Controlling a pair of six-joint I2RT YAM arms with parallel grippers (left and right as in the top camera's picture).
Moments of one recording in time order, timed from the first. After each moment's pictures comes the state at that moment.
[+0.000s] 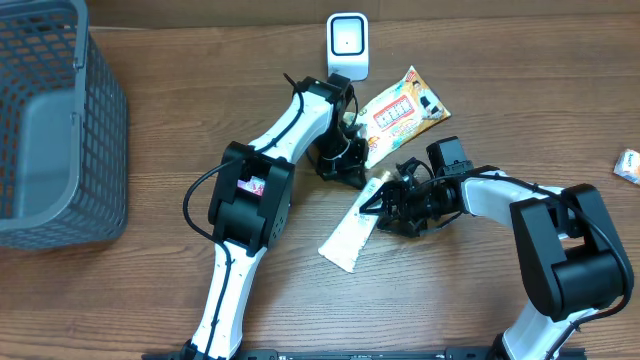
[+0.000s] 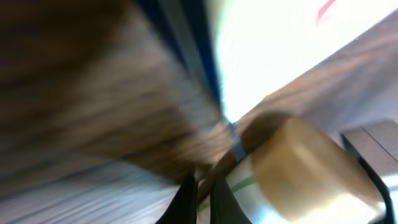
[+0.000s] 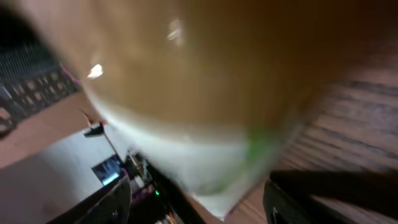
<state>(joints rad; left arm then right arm) -0.43 2.45 1.94 -1.20 0.60 -0.30 0.27 1.90 0.88 -0.32 -0.96 0.59</state>
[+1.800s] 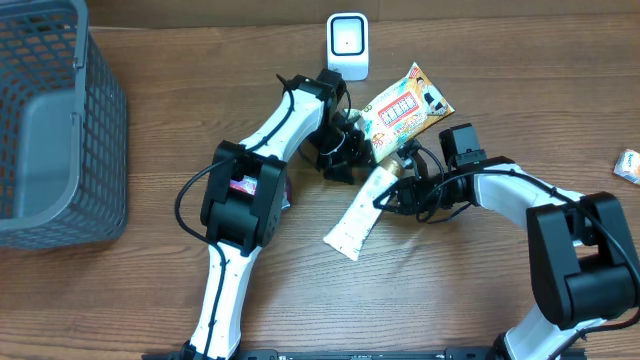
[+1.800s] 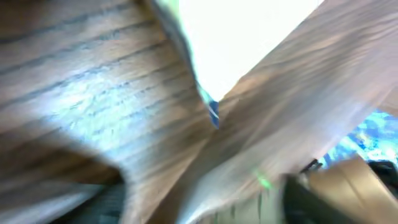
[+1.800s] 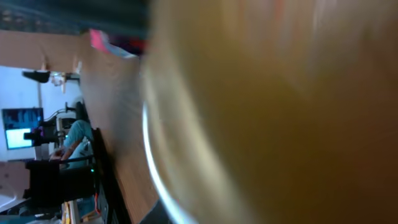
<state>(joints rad) -0.40 2.42 1.93 -1.15 0.68 -0.29 0.21 1.84 0.93 -0.41 -0.94 0.01</state>
